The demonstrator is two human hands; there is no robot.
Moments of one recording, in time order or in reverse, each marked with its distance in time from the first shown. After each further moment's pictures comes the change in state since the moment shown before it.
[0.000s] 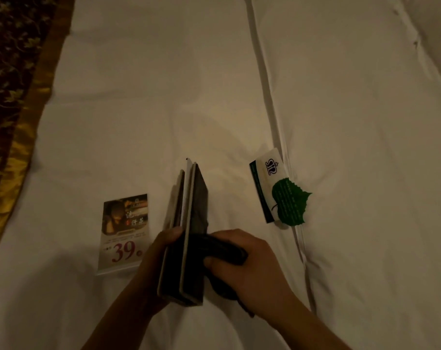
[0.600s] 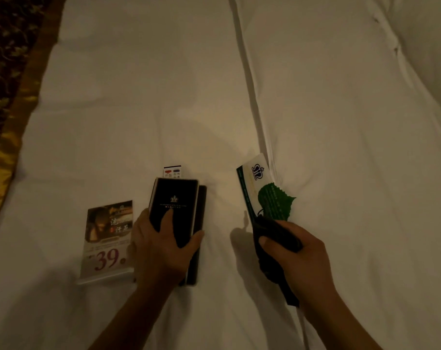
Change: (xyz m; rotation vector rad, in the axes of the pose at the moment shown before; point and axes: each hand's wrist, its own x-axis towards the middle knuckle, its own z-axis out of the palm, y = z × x) left_hand 0.032 -0.011 0.026 1.495 0.670 0.291; right_hand -0.006 0.032 -0.071 0.289 0.373 0.204
